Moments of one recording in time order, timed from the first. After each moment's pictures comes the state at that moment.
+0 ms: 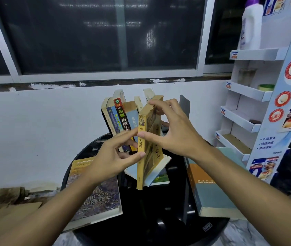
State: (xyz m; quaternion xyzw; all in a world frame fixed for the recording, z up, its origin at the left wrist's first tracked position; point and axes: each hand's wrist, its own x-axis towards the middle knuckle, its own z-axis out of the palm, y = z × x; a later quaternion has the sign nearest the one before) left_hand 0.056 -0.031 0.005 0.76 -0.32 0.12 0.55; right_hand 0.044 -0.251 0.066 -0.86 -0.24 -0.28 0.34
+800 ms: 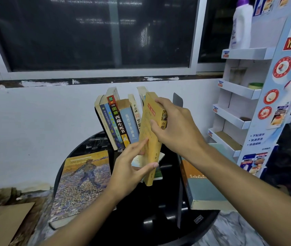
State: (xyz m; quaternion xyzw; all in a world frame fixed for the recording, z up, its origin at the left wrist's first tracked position) left_hand 0.034 -0.083 -0.041 0.77 -0.27 0.13 0.56; right_hand 0.015 -0.249 0.076 -0.88 -0.15 -0.34 0.30
